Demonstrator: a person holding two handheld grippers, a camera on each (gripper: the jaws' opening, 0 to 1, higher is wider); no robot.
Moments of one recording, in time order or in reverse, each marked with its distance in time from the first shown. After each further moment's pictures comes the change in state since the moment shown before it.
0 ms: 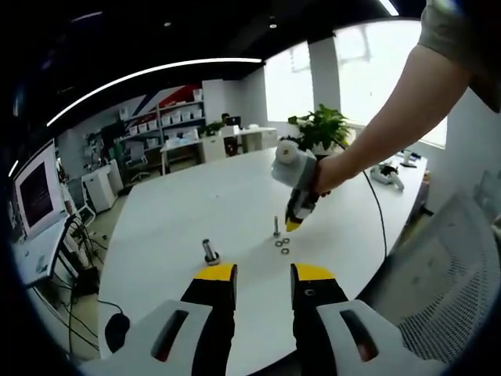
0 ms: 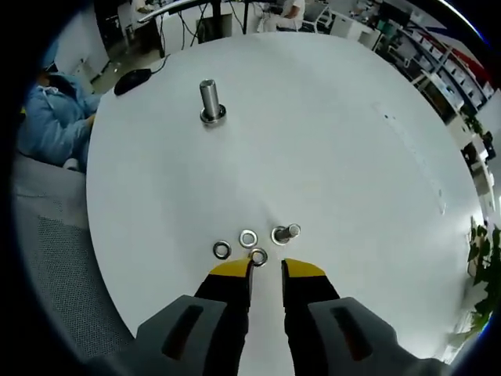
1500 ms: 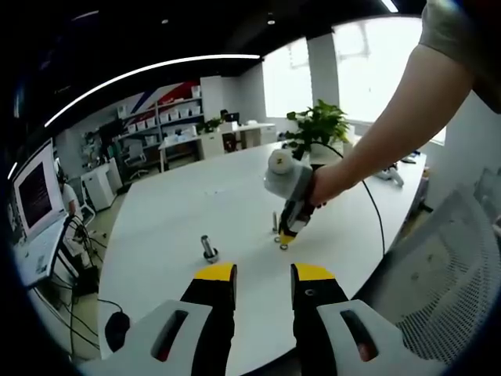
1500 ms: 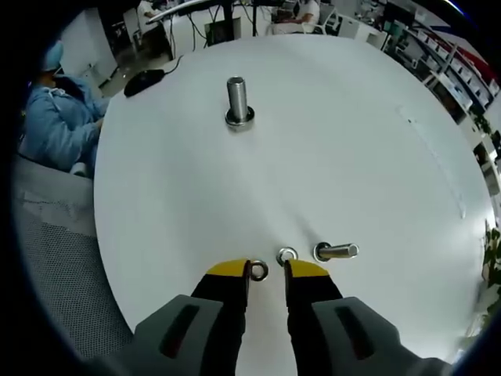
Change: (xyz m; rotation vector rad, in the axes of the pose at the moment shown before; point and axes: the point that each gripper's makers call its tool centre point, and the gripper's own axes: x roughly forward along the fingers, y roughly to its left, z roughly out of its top) left arm 0.002 -0.001 -0.005 0.007 0.023 -0.004; right arm 0.024 0.035 0.009 0.002 -0.027 0.066
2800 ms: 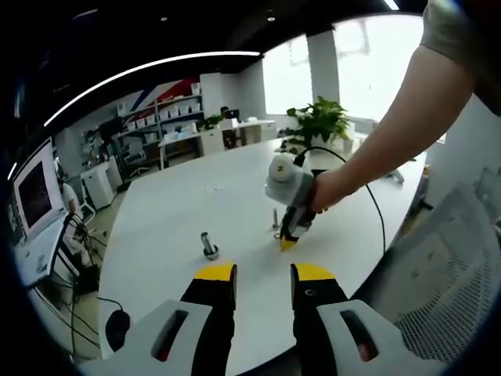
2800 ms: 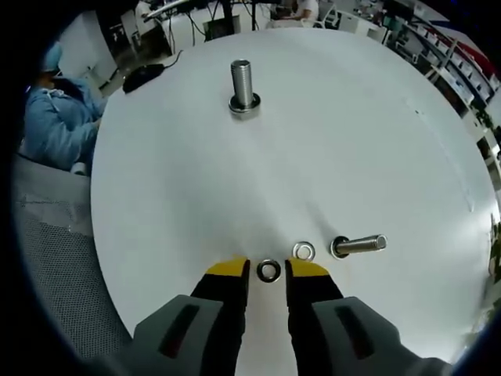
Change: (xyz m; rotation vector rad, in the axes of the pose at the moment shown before) left arm 0.001 0.001 -0.003 0.002 0.016 0.001; right arm 0.013 0.010 -0.008 0.015 0.009 0.014
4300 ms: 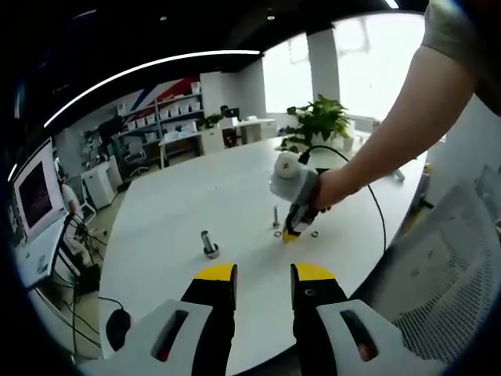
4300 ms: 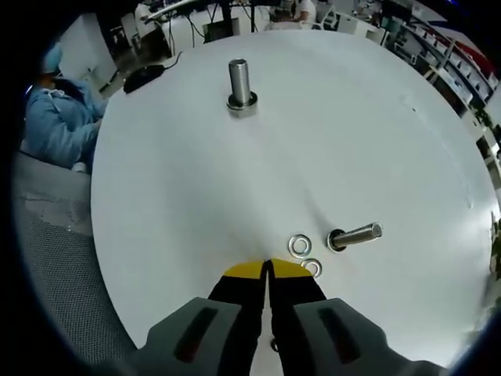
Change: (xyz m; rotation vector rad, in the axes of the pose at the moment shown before) left arm 0.001 -0.001 -0.002 0.005 0.011 0.000; right arm -0.001 -0.003 -0.005 0.007 -0.014 0.000
